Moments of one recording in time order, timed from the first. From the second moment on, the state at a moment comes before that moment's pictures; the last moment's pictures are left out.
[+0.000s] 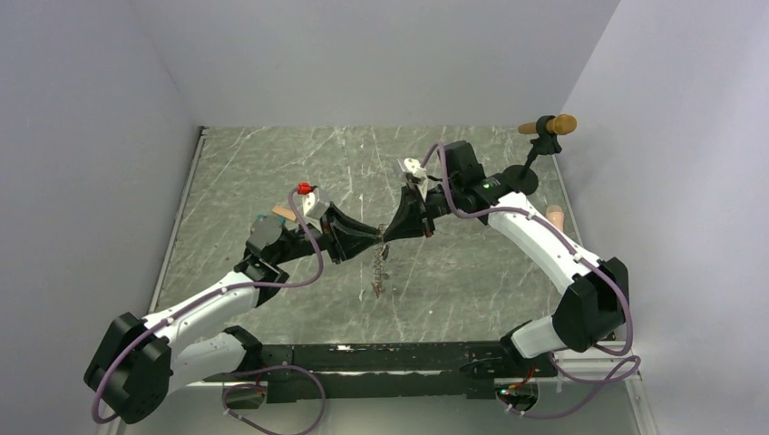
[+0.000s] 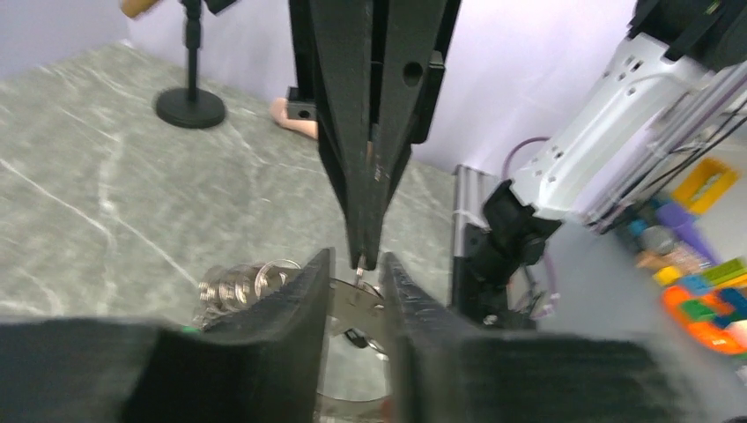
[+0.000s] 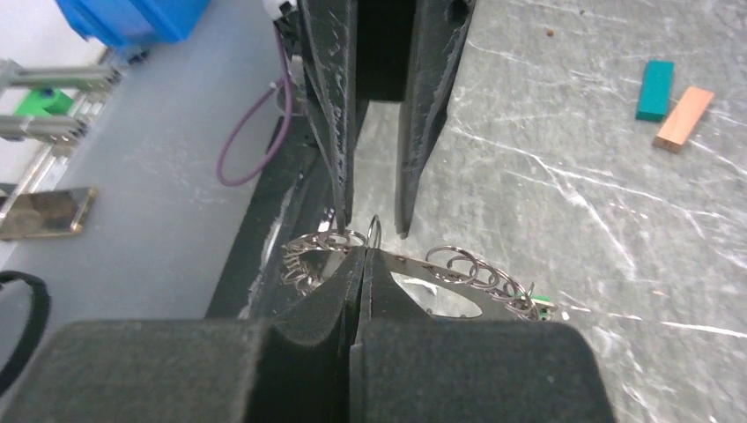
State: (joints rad) left arm -0.61 1.05 0.49 0.78 0.68 -0.44; right arm 0.51 1.44 1.23 -0.52 -1.28 -0.45
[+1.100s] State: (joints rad) left arm -0.79 1.04 0.74 0.24 0.51 0.09; right arm 0.53 1.63 1.71 -1.38 -0.83 -1.12
